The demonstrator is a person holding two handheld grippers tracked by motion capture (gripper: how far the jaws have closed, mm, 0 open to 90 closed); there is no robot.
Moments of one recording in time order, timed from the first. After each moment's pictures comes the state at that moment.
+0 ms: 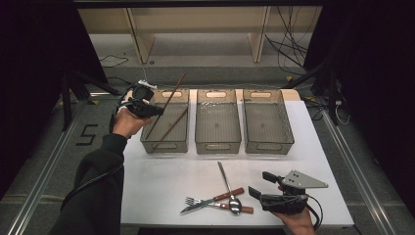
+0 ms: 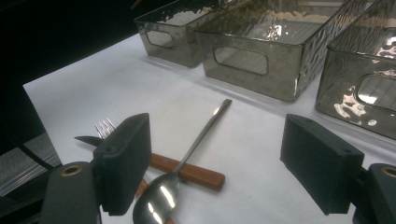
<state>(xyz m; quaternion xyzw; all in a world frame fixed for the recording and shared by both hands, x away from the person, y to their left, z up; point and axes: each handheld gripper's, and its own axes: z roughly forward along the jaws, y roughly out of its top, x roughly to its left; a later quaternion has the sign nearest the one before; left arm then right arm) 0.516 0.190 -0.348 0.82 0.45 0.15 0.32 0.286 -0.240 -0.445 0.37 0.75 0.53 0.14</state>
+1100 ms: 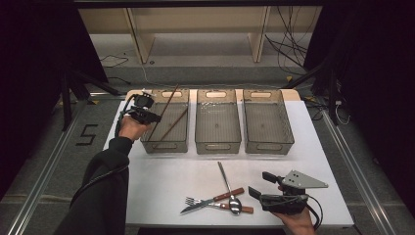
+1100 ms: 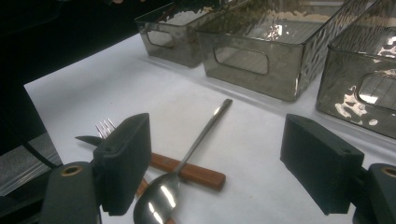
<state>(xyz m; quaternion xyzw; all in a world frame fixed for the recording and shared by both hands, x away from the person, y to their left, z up) 0.537 0.202 -0.401 0.80 0.51 0.13 0.28 0.286 -0.240 -0.445 0.37 0.75 0.53 0.14</state>
